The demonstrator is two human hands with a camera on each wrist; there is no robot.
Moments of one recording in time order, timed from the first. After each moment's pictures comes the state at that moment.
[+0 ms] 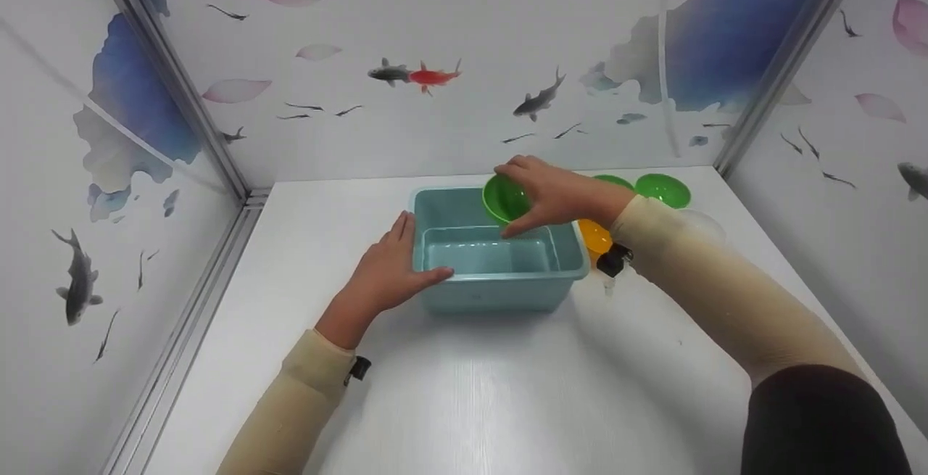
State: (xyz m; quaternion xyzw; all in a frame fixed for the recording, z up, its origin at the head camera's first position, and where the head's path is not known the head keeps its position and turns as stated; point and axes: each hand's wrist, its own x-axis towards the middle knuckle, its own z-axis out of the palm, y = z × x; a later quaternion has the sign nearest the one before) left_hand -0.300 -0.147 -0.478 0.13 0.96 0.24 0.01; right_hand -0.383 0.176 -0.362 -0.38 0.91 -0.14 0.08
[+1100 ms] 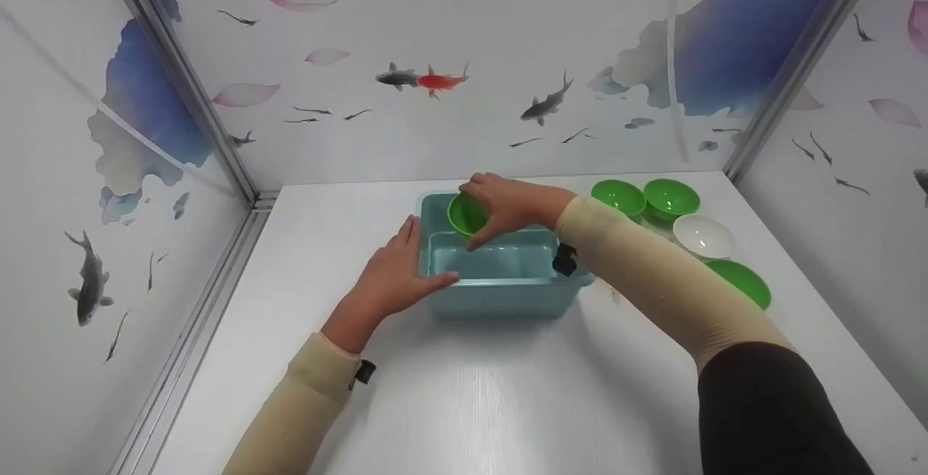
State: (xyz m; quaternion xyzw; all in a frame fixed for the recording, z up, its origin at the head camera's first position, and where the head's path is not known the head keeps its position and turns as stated) left_hand -0.301 -0.148 -0.479 0.12 0.96 0.24 0.02; right_hand -0.416 0.105 -0.394 -0.41 0.90 -0.09 0.12
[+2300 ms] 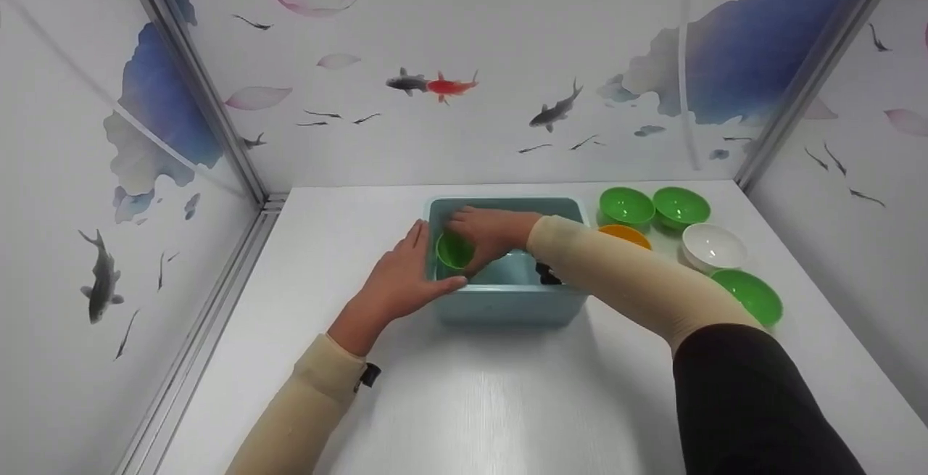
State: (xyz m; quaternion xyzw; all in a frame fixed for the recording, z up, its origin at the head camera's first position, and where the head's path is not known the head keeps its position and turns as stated) left_hand -0.300 -0.148 -0.480 0.14 0.96 0.25 0.00; right_hand -0.434 0.063 -0.456 -0.47 0.87 0.01 0.13
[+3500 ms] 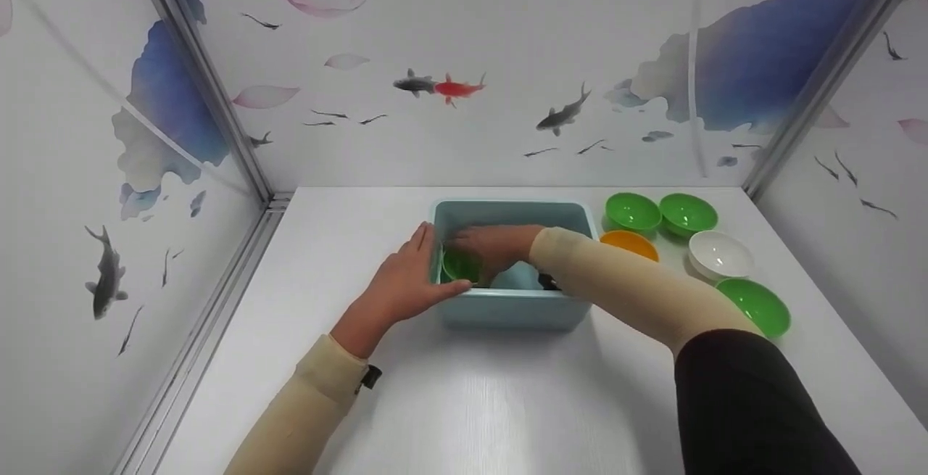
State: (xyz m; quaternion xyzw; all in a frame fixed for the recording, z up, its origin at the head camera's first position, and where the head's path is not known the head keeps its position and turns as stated) left_hand -0.301 -0.149 -0.481 0.14 0.96 0.25 0.00; right_hand -0.438 0.060 -0.481 -0.49 0.85 0.01 0.18
